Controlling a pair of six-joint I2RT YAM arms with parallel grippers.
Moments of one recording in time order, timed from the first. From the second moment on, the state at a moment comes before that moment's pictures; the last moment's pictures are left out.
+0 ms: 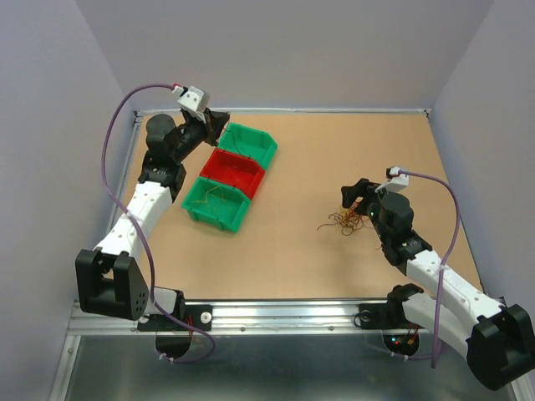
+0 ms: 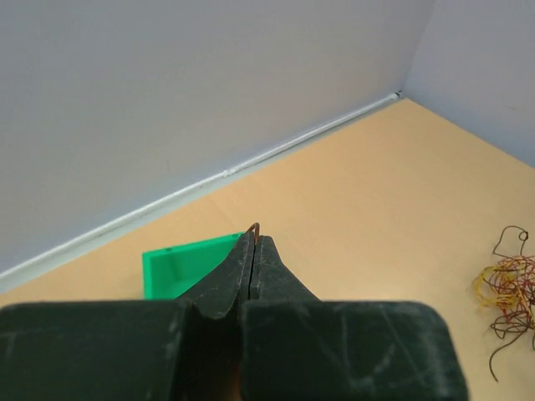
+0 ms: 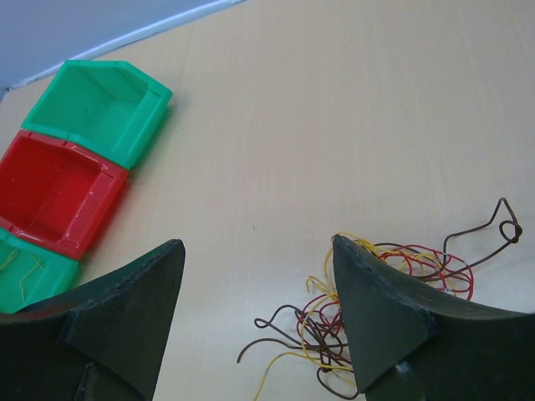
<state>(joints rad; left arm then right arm) -0.18 1.34 1.09 0.32 0.48 -0.08 0.38 0.88 0.41 0.27 0.25 0.46</state>
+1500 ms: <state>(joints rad) -0.25 1.40 1.13 0.37 0.42 0.14 0.38 0.84 0.41 0.28 0.23 0.45</state>
